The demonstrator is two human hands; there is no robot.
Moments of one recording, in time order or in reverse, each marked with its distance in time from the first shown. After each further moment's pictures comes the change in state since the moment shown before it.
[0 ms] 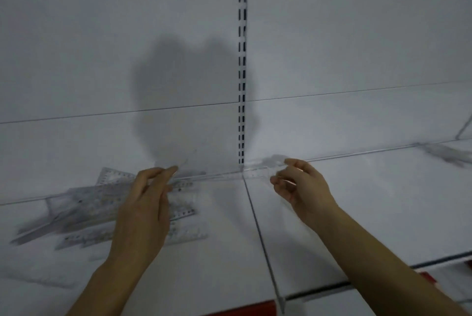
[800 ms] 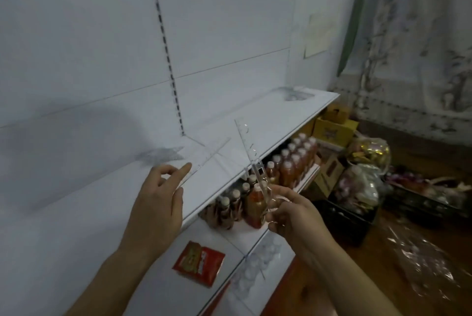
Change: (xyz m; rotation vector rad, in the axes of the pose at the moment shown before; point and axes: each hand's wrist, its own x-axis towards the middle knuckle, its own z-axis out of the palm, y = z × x) left_hand 0.004 0.536 0.308 -0.466 -0.399 0.441; right_hand -0.139 -0.204 -0.530 0.051 0.446 -0.186
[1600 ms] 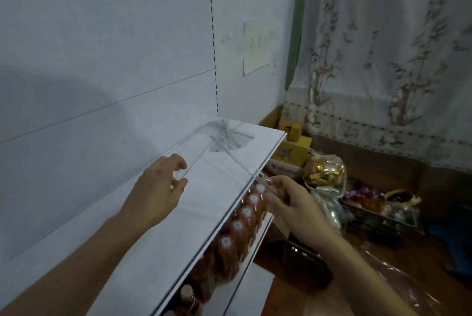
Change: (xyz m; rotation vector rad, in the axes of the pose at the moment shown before) left_hand 0.378 0.033 0.317 -0.087 -0.253 0.077; right_hand 0.316 -0.192 -0.202 -0.882 0.176 -0.419
